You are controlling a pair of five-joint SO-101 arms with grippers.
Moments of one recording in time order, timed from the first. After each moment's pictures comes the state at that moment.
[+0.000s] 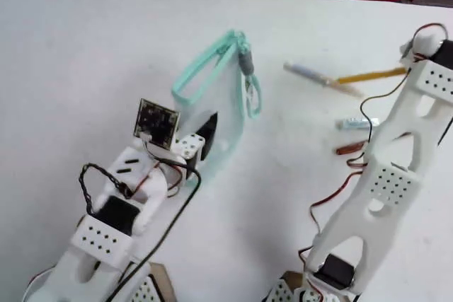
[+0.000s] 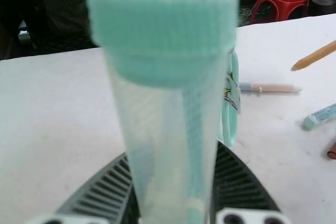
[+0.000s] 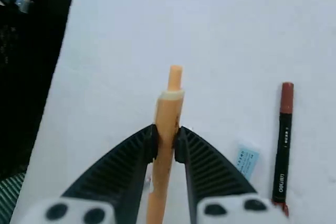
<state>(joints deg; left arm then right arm) 20.2 -63.4 76.3 17.9 2.2 24.9 48.6 -80.4 95.0 -43.5</state>
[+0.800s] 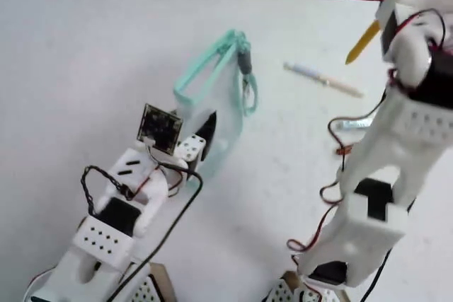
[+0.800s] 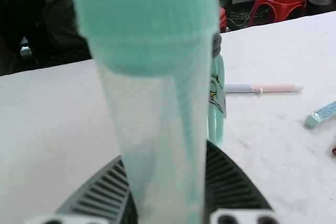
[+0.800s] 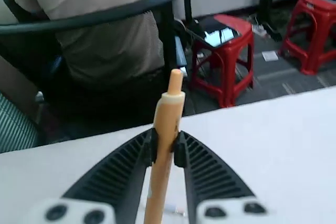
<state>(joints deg) 20.4 -63.5 78.3 14.0 -1.0 10.9 13.6 -80.4 94.0 -4.5</state>
